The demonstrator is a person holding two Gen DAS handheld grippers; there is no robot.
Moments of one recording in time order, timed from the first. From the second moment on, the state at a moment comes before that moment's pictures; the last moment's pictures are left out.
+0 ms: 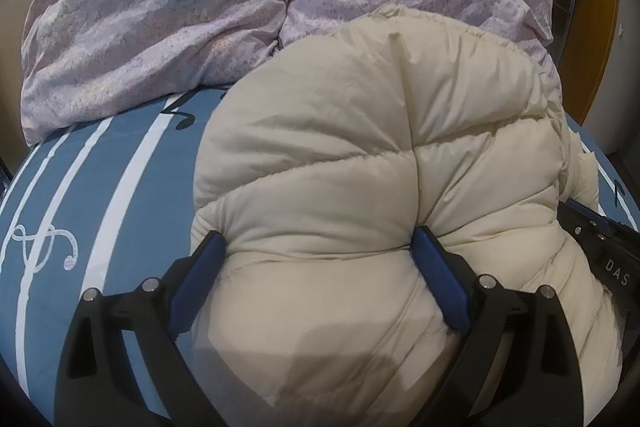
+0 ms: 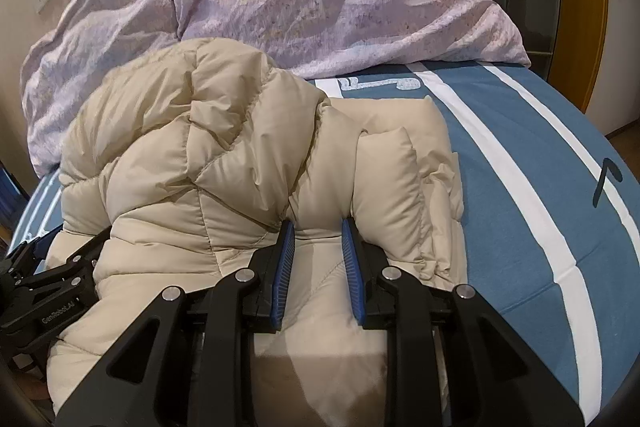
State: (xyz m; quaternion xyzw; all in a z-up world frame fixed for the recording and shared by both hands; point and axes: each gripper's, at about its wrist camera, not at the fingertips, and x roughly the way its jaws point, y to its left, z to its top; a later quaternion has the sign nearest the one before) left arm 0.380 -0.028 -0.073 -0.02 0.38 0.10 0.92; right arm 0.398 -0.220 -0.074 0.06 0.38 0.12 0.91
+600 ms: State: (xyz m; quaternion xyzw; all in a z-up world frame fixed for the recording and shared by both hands) left arm 0.413 -0.002 -0.034 -0.02 0.36 0.11 0.93; right arm 0.427 -0.230 -0.053 0.08 0.39 0.08 0.92
